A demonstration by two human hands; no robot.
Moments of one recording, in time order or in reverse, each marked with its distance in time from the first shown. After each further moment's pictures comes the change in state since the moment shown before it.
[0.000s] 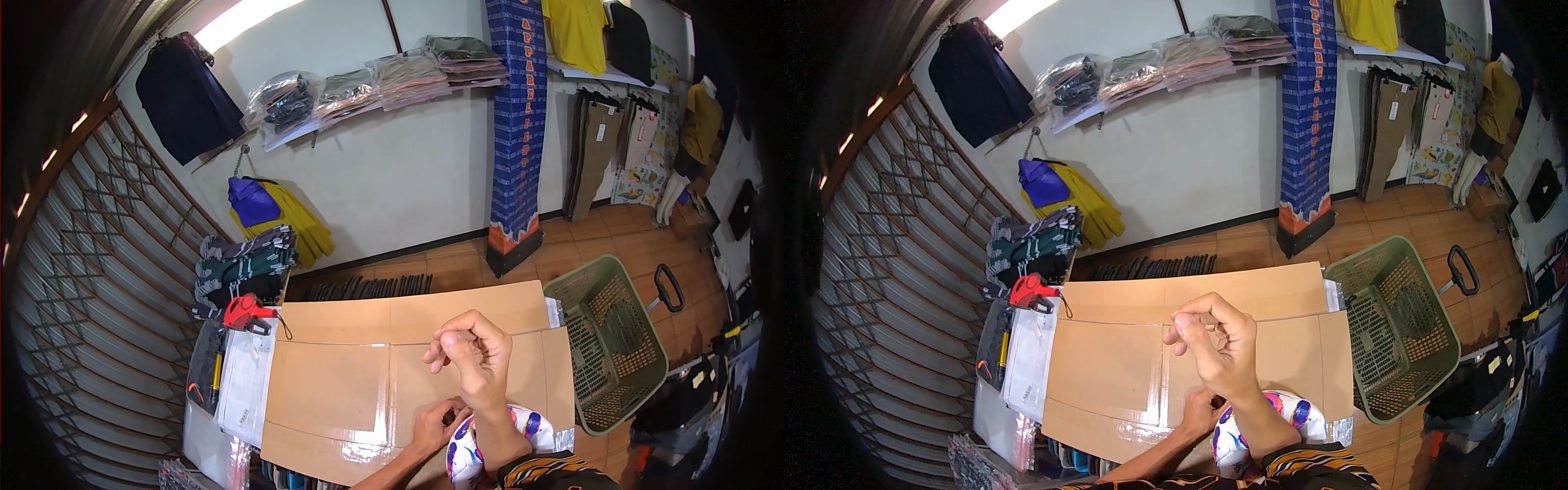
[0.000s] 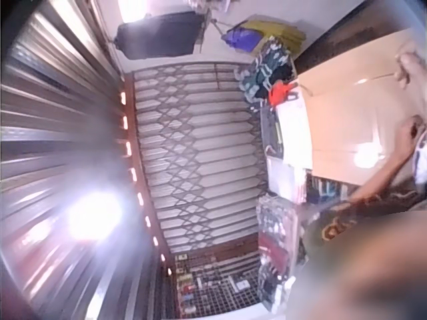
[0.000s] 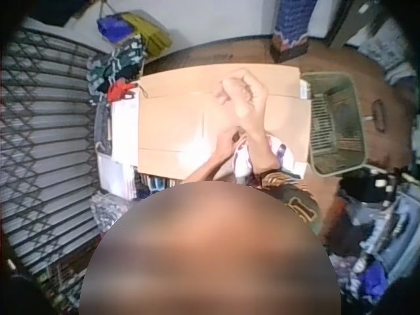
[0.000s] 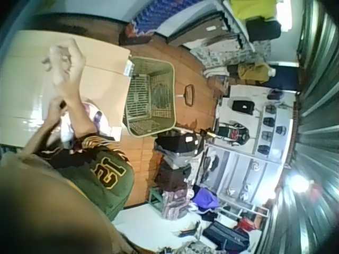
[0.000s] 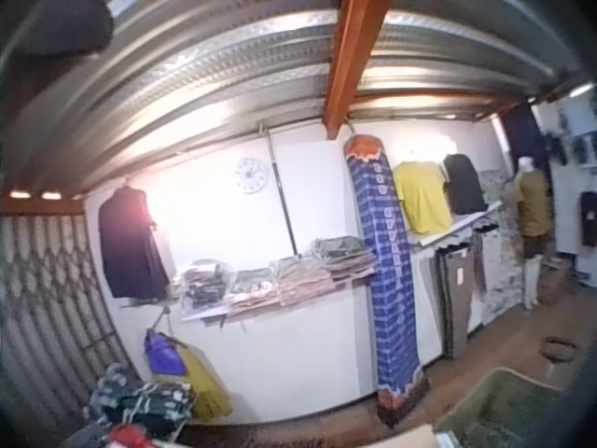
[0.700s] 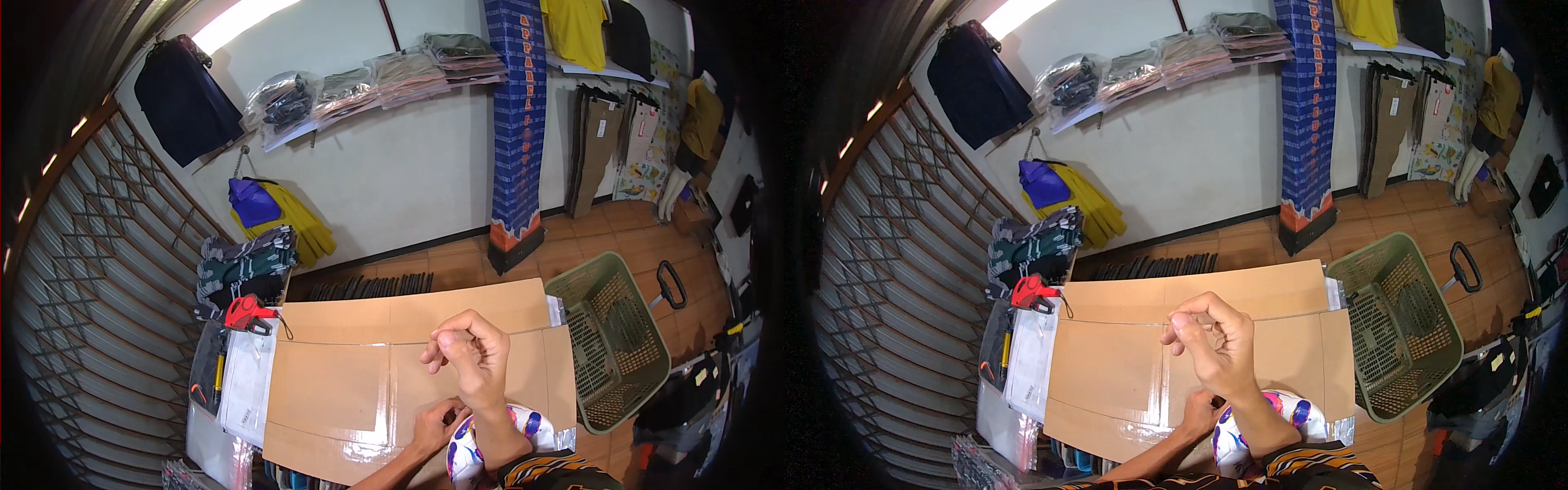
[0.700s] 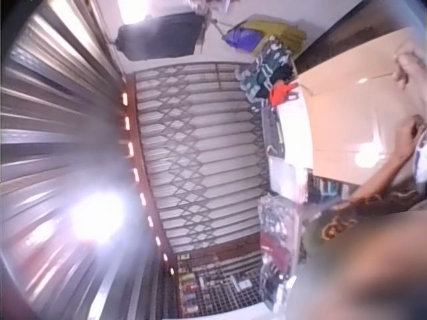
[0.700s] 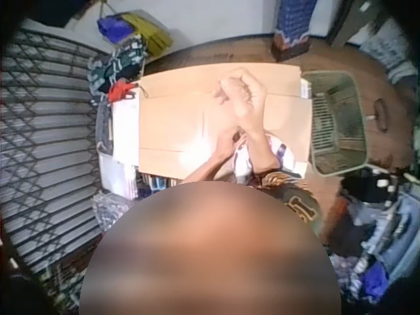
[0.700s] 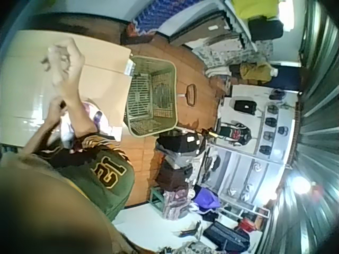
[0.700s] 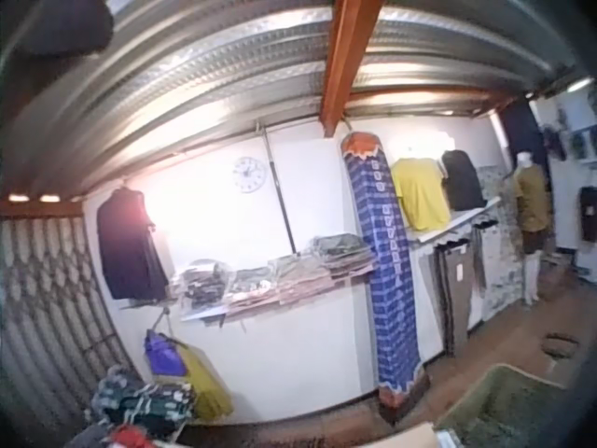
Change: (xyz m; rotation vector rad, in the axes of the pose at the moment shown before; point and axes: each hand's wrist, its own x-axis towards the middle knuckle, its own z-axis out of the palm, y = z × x) left_hand -0.001 -0.002 0.001 0.017 -0.026 -0.009; right_hand 0.001 -0.001 -0.001 0.034 -0.004 0.011
